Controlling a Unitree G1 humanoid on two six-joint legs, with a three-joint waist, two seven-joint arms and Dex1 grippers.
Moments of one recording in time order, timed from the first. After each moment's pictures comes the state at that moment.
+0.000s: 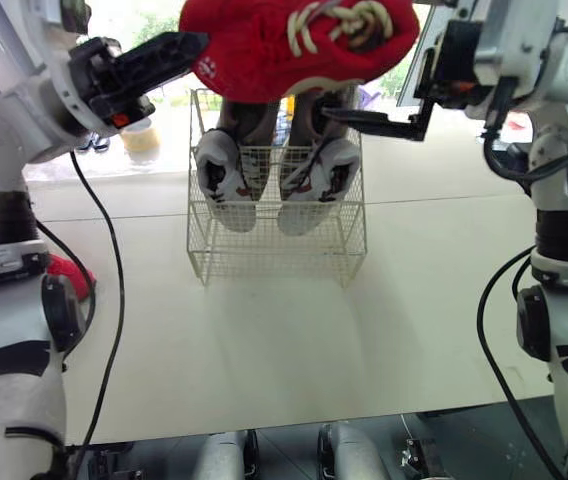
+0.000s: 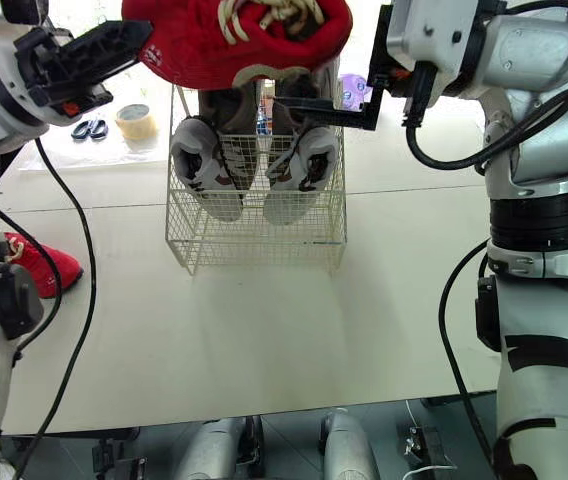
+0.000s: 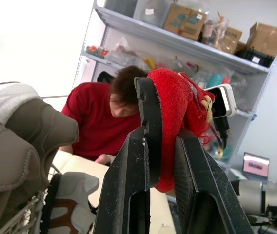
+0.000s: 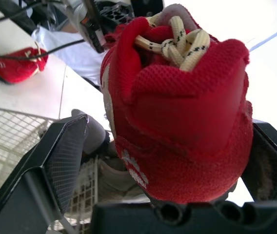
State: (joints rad) left arm -1.21 0.69 0.32 0.41 -1.02 1.09 -1.08; right arm -1.18 -0.70 -0.03 0.08 0.44 0.14 1.13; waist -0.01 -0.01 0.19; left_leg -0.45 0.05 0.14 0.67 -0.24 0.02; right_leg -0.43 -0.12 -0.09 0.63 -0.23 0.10
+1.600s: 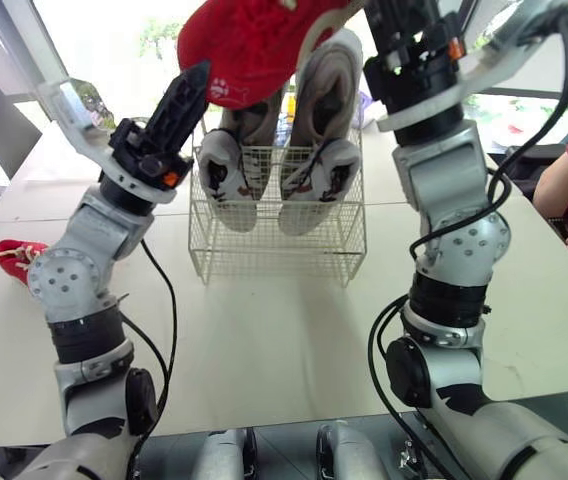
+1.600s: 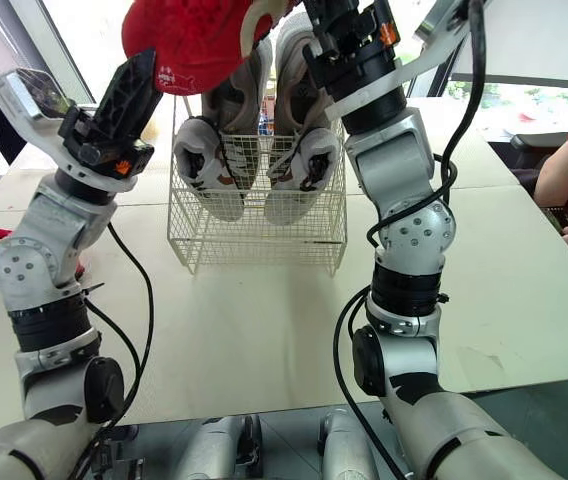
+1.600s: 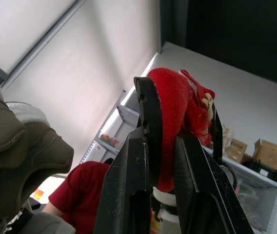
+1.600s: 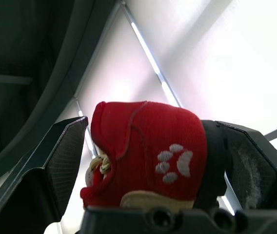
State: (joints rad) left arm -0.72 0.34 0.41 -0.14 -1.50 0.78 -0.46; right arm -0.99 -0.06 -0.23 -0.20 1.18 0.44 0.20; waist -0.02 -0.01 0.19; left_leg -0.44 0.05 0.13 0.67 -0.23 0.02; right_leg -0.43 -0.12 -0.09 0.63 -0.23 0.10
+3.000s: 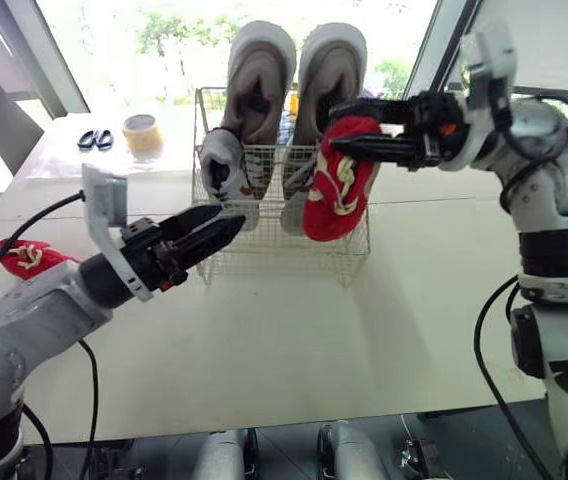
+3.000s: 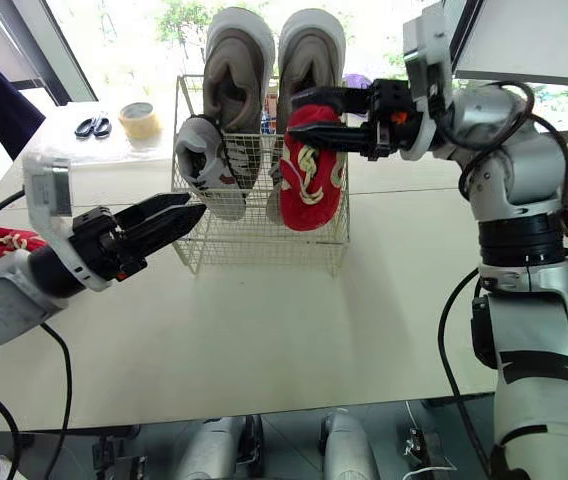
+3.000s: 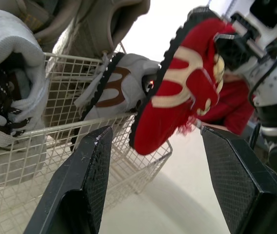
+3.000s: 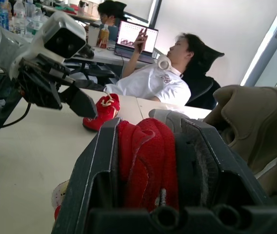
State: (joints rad) left arm -0.28 0.77 0.37 -0.65 -1.62 0.82 -0.07; right arm -1.07 -0.68 0.03 0.19 0.62 0.39 1.28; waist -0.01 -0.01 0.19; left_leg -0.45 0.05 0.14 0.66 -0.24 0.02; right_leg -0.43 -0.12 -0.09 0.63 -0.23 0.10
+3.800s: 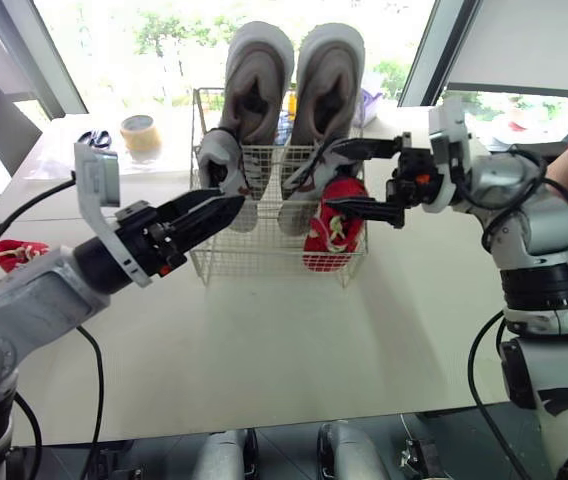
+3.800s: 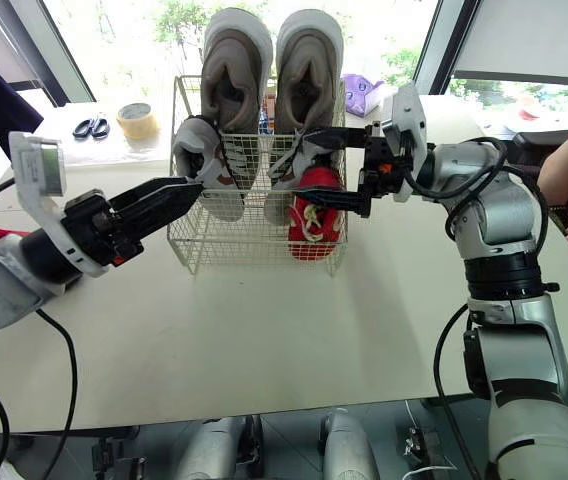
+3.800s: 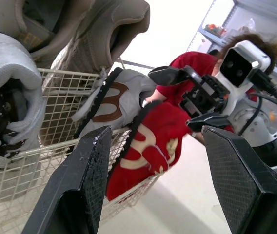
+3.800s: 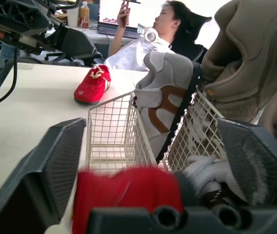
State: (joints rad) left arm -0.33 0.84 0.33 -0.60 -1.72 0.77 -0.01; right arm -0.92 -0.65 -0.01 0.15 0.54 0.40 1.23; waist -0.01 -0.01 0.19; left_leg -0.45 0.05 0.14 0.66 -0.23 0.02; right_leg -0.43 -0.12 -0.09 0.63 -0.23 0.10
